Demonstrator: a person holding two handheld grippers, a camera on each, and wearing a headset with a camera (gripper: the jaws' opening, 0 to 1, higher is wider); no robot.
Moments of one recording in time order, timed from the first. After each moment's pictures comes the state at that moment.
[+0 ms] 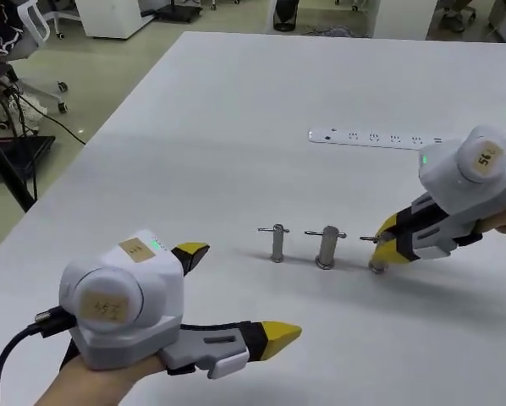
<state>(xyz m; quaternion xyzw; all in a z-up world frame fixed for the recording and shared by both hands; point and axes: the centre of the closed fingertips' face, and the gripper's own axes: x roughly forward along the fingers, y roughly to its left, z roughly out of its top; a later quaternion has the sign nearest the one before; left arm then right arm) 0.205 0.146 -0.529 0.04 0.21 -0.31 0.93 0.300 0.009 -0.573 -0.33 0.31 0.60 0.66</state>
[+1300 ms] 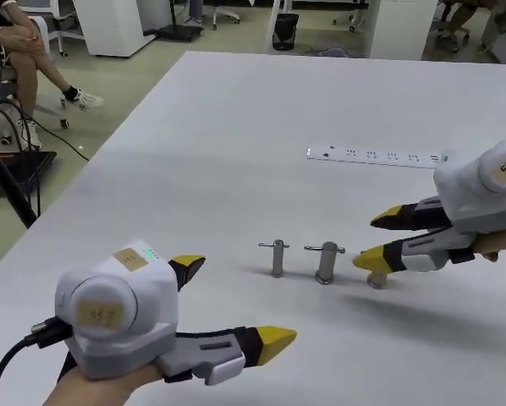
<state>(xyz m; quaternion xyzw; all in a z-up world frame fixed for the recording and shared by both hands) 0.207 0.155 -0.522 0.01 0.20 -0.29 0.93 0.304 0.028 -0.533 -0.19 0.27 0.54 0.77</state>
